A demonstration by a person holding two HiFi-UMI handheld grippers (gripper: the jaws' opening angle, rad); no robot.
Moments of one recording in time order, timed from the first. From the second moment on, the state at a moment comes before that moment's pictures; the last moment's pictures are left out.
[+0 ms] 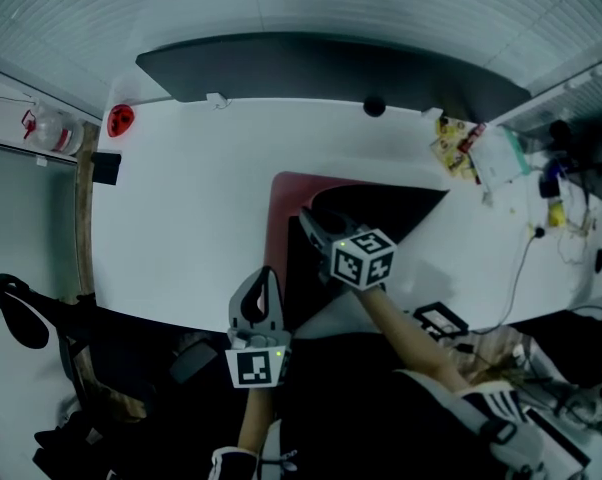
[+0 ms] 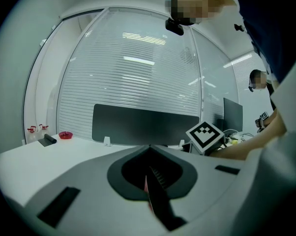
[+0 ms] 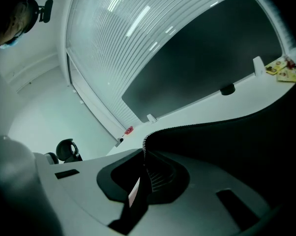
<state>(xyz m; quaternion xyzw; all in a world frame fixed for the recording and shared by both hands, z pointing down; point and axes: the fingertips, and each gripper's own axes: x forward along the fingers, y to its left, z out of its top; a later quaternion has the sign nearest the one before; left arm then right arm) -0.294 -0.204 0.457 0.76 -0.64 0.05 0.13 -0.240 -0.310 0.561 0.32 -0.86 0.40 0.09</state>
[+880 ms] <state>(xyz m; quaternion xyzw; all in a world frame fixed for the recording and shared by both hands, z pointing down) -0.331 -0.222 0.472 0.74 -0.66 0.05 0.14 -0.283 -0.364 0.593 0.32 -0.85 0.42 0.09</state>
